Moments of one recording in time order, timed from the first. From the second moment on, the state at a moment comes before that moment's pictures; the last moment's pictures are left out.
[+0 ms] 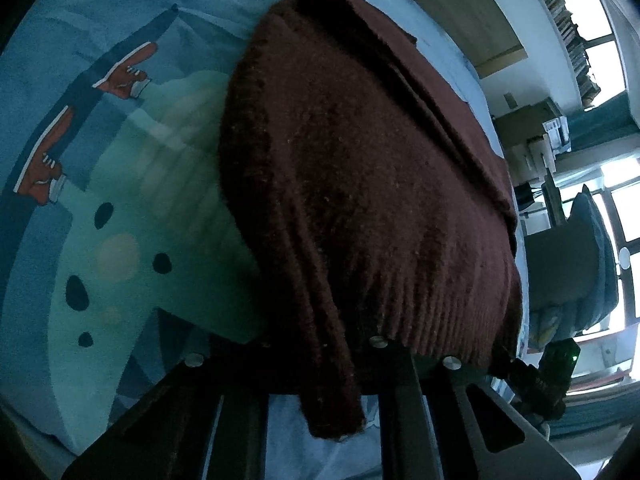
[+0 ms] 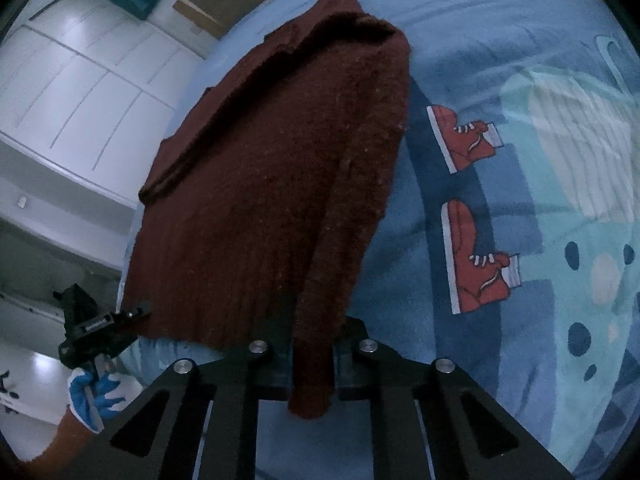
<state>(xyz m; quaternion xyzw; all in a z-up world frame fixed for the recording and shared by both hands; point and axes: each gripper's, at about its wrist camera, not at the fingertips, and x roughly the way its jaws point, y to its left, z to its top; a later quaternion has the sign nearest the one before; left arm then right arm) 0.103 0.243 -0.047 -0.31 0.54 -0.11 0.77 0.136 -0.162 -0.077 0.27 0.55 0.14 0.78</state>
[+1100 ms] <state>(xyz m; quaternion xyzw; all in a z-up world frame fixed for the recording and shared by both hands) 0.190 0.230 0.066 -0.34 0.42 -0.18 0.82 0.228 -0.180 0.017 0.32 0.42 0.22 0.82</state>
